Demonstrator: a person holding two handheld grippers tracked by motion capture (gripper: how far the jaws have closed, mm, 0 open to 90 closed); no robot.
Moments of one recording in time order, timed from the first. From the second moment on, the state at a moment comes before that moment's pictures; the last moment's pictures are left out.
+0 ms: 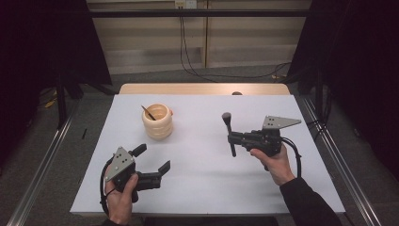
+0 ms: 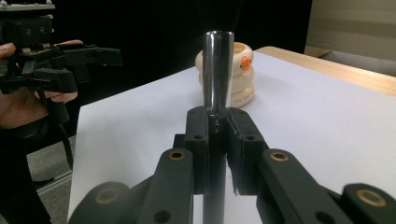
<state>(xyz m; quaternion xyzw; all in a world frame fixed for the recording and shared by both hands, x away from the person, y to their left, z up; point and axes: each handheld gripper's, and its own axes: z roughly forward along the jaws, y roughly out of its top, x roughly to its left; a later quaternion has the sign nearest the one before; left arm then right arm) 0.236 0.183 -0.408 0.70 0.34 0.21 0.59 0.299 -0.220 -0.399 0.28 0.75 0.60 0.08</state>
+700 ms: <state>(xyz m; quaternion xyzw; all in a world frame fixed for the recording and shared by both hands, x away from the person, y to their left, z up) 0.244 0.148 -0.395 0.71 0.32 0.19 0.60 0.296 -0.201 -0.406 0.26 0.76 0.60 0.06</state>
